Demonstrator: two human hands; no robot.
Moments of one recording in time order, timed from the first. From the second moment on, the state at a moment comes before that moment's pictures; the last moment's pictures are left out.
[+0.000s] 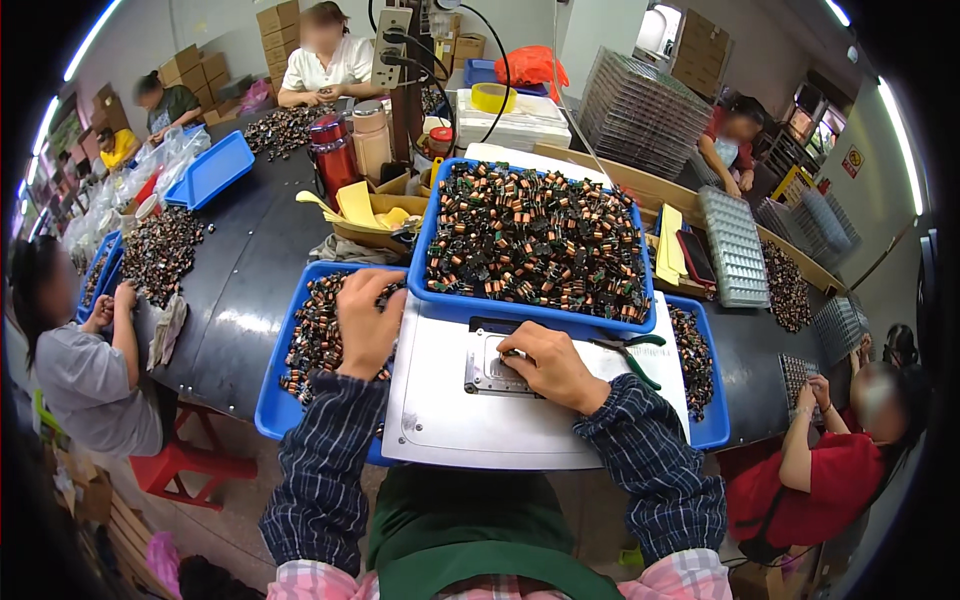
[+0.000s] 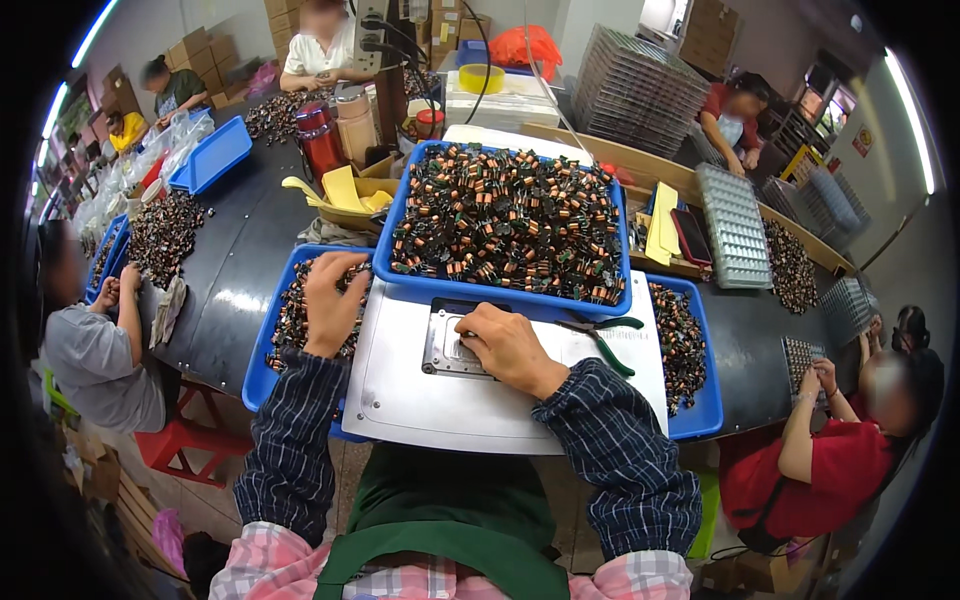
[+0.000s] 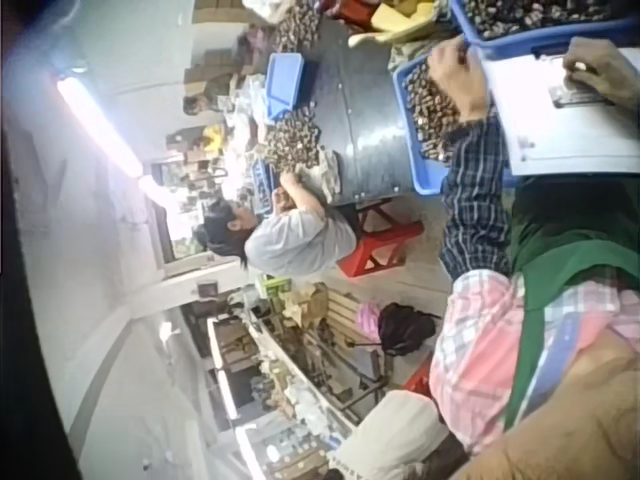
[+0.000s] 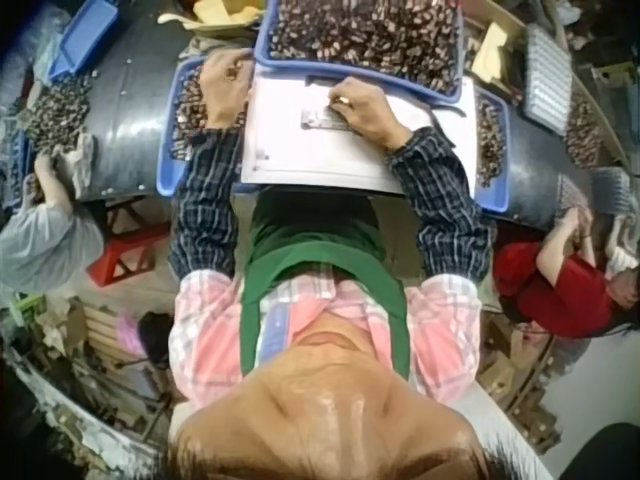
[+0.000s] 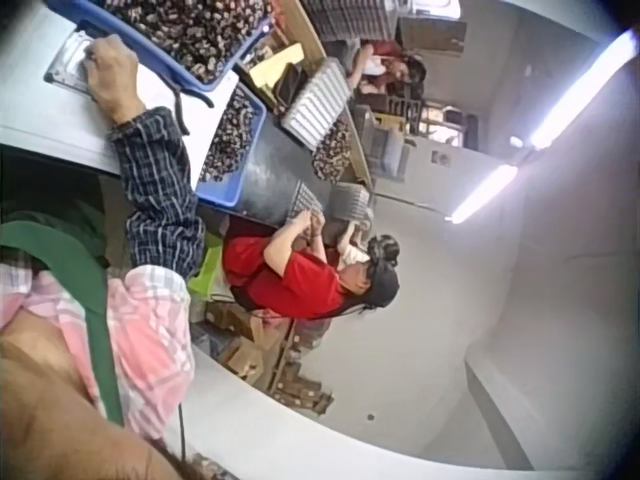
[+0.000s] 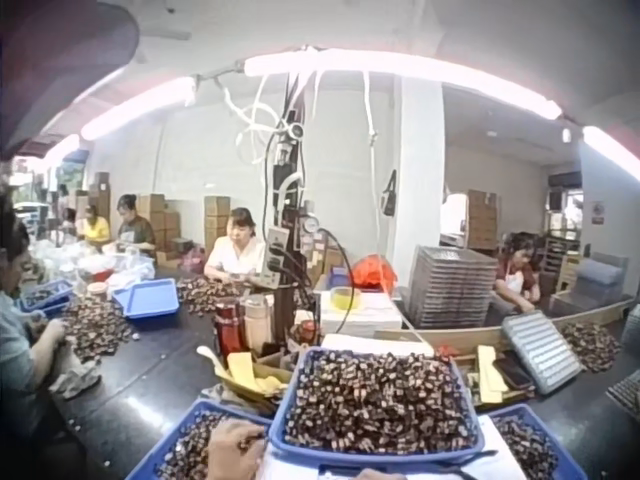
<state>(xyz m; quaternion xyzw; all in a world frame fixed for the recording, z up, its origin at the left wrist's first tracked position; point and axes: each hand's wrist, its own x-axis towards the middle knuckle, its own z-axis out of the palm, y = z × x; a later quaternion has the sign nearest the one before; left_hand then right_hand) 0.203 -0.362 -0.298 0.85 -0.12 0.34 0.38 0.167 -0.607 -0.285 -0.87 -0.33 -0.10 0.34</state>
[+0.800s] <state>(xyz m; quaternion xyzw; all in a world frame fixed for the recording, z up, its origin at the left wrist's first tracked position) 0.234 -0.435 -0.284 0.85 -0.22 0.37 0.29 0.238 -0.647 -0.248 -0.92 -0.15 -0.33 0.18</state>
